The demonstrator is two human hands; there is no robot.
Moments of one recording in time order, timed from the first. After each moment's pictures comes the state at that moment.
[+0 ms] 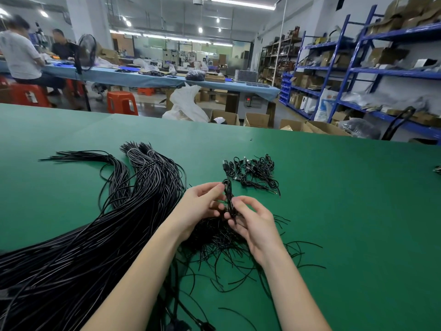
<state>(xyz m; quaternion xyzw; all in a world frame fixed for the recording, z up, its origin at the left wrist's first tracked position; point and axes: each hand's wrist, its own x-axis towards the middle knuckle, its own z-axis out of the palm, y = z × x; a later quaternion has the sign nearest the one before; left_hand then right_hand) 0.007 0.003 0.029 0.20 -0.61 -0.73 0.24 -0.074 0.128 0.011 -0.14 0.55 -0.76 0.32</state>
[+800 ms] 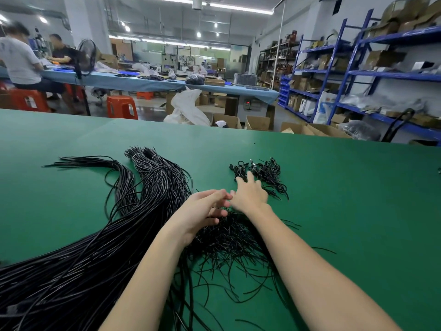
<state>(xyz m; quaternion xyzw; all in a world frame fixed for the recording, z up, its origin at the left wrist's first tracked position) 0.019 -0.019 0.029 0.20 -0.63 -0.74 0.16 -0.151 0.026 0.011 -0.34 0.94 -0.09 0.00</state>
